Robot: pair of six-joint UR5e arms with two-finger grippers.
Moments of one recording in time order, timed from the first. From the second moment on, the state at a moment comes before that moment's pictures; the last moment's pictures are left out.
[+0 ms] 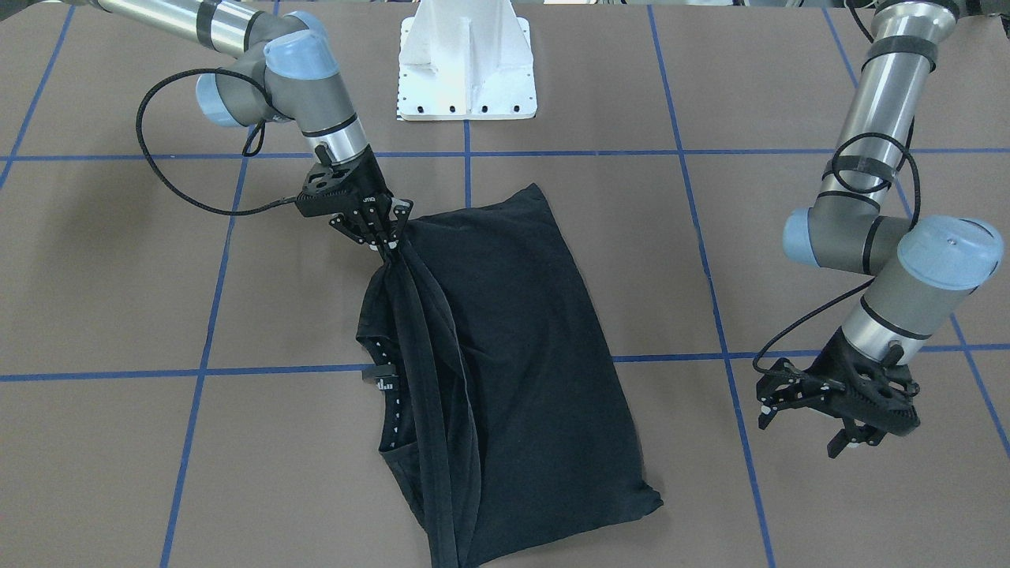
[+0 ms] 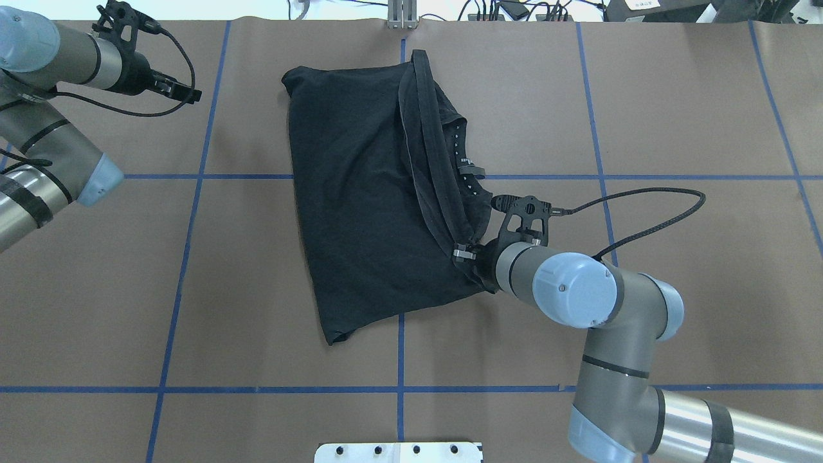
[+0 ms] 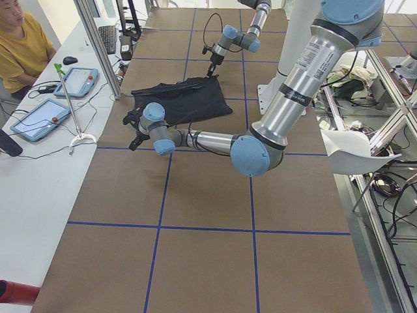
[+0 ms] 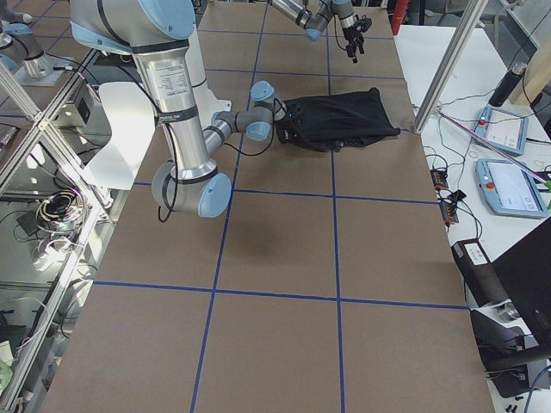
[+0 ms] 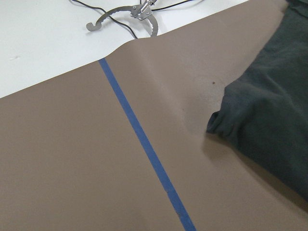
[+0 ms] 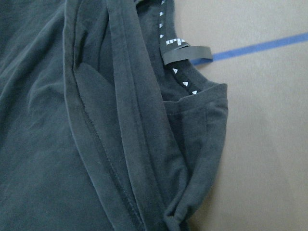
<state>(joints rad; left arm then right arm) -1.02 -2.11 -1.08 -2.56 -1.98 -0.52 0.34 -1.22 1.79 -1.05 1.41 1.47</state>
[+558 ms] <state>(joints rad) -1.02 -2.11 -1.08 -2.56 -1.98 -0.52 0.24 -1.24 1.87 -1.11 1.32 1.52</state>
